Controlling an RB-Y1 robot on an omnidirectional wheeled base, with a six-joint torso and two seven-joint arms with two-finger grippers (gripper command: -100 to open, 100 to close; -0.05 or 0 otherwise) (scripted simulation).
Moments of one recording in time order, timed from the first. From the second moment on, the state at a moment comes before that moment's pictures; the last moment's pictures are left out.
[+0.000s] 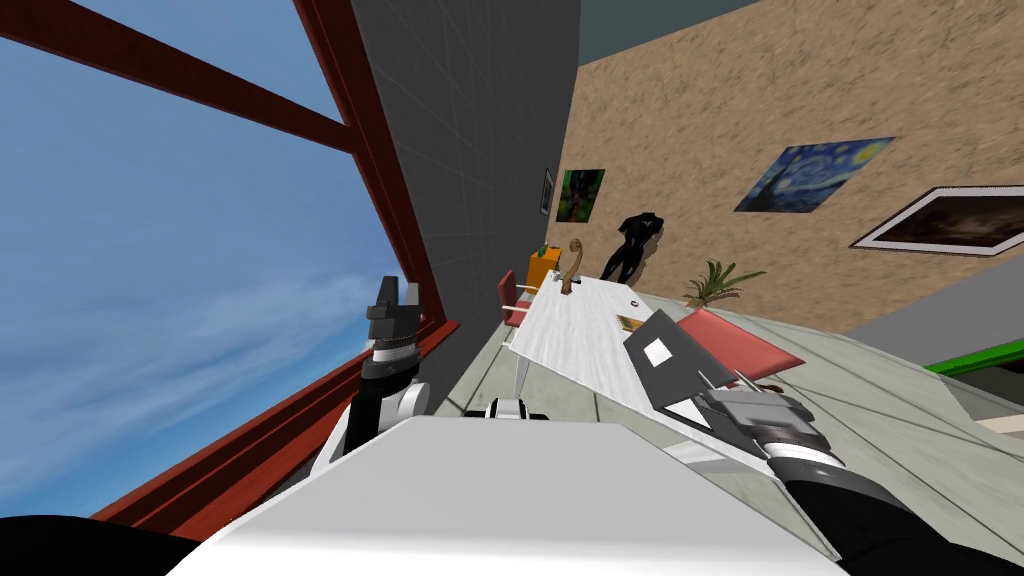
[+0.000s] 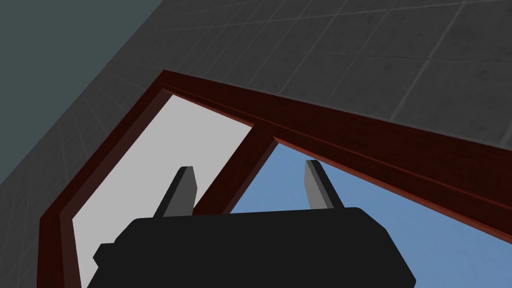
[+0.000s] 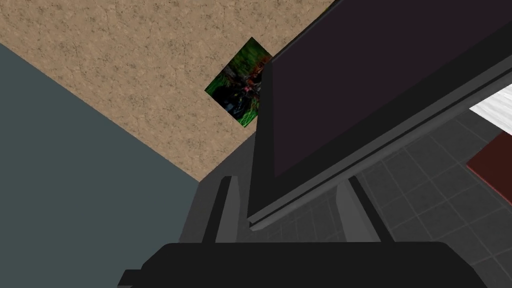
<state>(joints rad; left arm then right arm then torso) 0.46 -0.01 0.02 -2.33 -0.05 -0.59 -0.04 0.82 -0.35 -0.66 -2.01 0.68 -0.24 0.92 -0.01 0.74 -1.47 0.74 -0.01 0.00</state>
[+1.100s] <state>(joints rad) 0.46 -0.01 0.02 -2.33 -0.05 -0.59 -0.04 0.73 -0.38 -0.62 -1.89 0.52 -0.23 0.70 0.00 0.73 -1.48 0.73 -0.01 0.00</state>
